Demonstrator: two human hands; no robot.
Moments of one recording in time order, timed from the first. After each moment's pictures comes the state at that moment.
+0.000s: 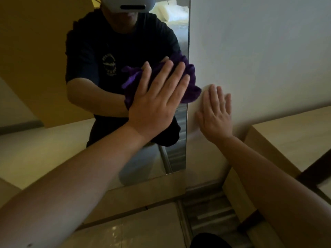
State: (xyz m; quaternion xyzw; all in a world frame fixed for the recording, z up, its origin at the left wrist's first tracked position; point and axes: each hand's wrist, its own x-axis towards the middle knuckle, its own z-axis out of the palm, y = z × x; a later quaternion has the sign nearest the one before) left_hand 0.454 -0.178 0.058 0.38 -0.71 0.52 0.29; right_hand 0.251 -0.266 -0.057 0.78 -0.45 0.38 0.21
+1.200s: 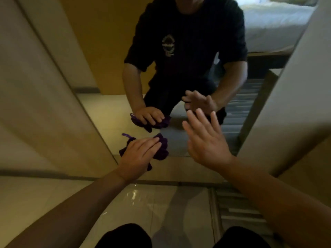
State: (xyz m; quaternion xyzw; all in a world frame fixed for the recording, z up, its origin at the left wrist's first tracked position) left_hand 0.645 0.020 -0.132 0.59 -0.75 0.23 0.19; right_hand 0.410 -0.119 -0.090 0.89 -0.17 0.37 0.20
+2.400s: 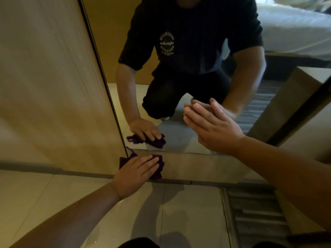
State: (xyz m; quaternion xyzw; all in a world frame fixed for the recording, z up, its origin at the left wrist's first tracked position) left_hand 0.750 0.064 -0.254 0.53 -0.81 0.23 0.10; right_hand 0.493 -0.145 -0.107 0.85 -0.09 0.18 0.49
